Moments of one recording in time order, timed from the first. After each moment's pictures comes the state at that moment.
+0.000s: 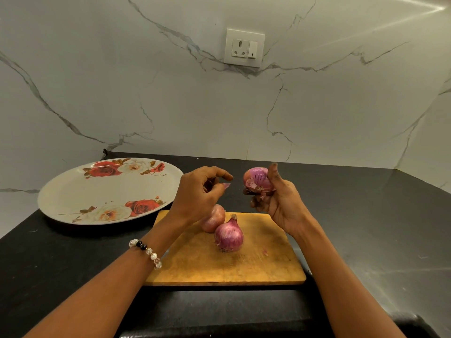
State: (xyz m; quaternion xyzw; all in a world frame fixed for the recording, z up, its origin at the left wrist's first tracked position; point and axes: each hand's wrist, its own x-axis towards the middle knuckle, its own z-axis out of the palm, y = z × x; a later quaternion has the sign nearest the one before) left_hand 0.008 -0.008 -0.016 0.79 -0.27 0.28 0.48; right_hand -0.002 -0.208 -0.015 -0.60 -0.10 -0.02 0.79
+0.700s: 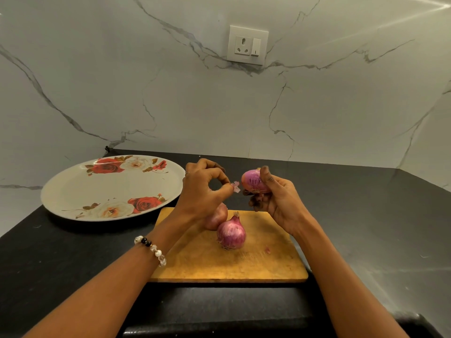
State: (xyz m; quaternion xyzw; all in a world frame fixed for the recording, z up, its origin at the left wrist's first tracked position) left_hand 0.014 -0.012 -0.020 0.82 -0.21 0.27 0.45; right_hand -0.006 -0.202 -0.015 -0.65 -0.08 -0.02 0.76
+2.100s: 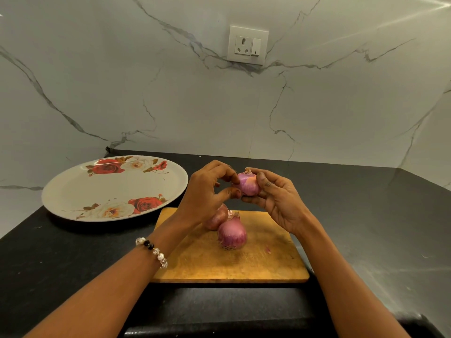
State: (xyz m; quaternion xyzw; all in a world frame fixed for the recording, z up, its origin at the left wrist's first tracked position) left_hand 0.017 -0.012 -0.022 0.77 -0.34 0.32 0.43; right_hand -0.006 -0.200 -0.013 -0.58 -0.14 0.00 0.80
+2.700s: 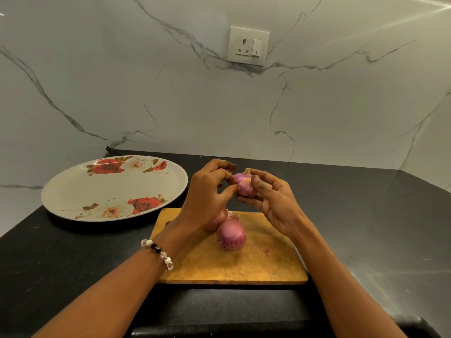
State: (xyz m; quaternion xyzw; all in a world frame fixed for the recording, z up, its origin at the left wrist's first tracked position) left_hand 0.013 -0.022 -0.022 0.77 -0.30 0.36 0.42; right_hand -0.006 -0.191 -0.015 -0.56 -0.12 0.00 0.82
